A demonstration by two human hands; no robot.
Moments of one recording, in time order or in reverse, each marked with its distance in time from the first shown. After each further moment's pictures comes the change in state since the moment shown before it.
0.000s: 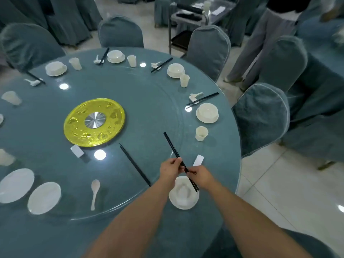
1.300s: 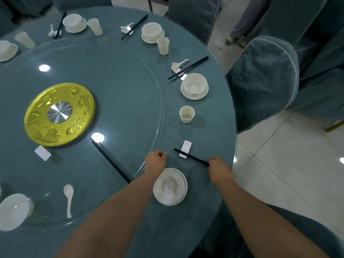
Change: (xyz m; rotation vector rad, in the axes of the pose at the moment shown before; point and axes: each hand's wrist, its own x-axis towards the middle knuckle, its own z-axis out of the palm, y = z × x) left_hand 0.087 -0.038 0.028 1.029 0.084 0.121; right_hand 0.053 0.163 -0.026 -0.575 0.124 0.173
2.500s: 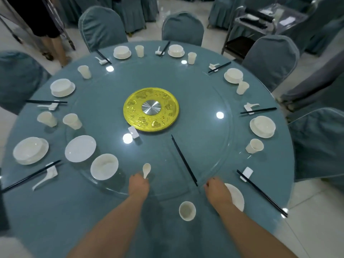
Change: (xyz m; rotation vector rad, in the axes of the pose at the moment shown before) left_hand -0.077 -0.286 -0.189 -0.122 0.235 -0.330; right_hand -0.093 -0.267 0.012 -0.017 0.033 -0.206
